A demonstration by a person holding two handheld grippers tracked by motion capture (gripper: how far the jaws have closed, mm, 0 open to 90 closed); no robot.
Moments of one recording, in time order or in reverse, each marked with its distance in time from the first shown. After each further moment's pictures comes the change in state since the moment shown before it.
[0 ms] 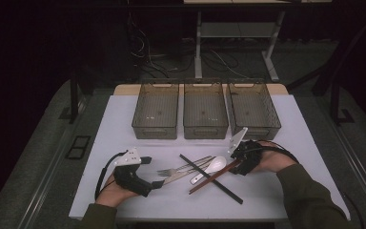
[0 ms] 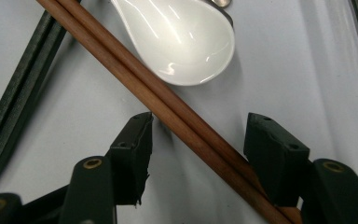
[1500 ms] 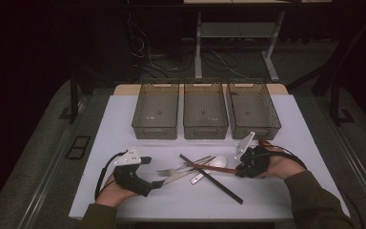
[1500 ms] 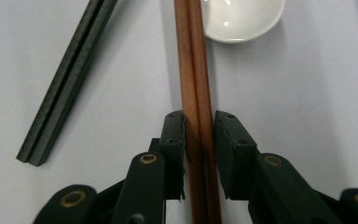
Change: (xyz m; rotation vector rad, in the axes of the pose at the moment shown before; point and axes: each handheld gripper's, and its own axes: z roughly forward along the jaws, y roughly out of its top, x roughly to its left) left arm 0.000 0.000 0.000 0.000 0.003 -0.003; right arm 0.016 -0.017 -0.011 0.019 0.059 0.018
